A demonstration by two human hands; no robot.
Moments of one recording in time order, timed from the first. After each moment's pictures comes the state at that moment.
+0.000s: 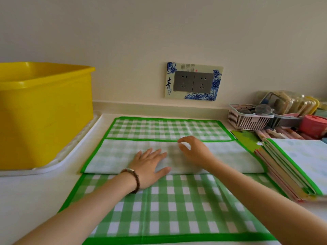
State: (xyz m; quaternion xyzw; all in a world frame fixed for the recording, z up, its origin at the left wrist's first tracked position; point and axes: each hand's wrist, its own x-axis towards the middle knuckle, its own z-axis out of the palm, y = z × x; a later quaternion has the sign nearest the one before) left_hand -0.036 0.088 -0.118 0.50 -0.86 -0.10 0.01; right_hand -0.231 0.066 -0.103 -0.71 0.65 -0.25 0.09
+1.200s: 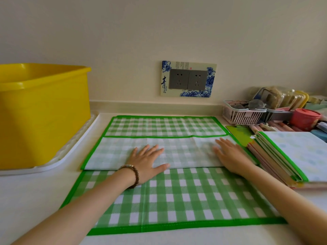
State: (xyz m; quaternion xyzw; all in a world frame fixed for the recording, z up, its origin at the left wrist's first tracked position) left_hand -0.034 0.094 -0.118 0.50 -0.86 -0.08 -0.01; right_hand -0.327 0.120 -0.109 -0.64 0.76 -0.09 0.06
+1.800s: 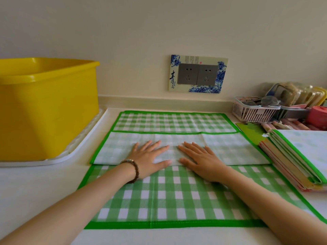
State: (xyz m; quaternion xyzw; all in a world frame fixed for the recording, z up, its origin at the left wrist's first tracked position) left_hand -0.014 0.085 -0.120 0.50 -0.86 -0.09 -0.01; right_hand -0.232 0.121 -0.116 -0.79 0.61 -0.01 0.10
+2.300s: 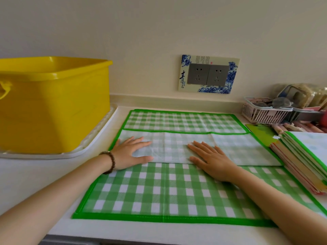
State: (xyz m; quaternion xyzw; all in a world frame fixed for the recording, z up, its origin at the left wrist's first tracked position) left_hand 0.065 0.081 -0.109 0.53 -0.83 -0.16 0.03; right_hand -0.233 0.121 -0.116 -0.78 0.61 0.00 0.10
